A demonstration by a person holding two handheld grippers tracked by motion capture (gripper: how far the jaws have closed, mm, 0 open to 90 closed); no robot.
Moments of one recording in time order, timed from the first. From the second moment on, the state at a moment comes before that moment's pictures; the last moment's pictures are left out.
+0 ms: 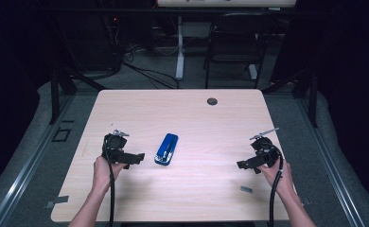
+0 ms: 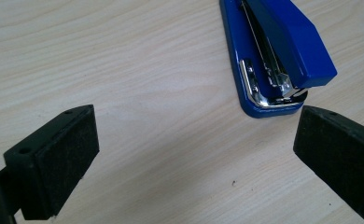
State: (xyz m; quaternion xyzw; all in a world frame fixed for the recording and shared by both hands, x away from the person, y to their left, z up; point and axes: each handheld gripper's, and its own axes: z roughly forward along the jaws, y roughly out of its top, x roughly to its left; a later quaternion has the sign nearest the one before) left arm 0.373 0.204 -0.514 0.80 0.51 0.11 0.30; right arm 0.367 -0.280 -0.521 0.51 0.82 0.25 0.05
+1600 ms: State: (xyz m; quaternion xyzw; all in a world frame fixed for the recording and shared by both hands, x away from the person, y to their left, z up) left arm 0.390 0.122 -0.531 0.84 0.44 0.08 0.30; right arm 0.363 -0.281 -0.523 0.52 0.82 0.24 0.05
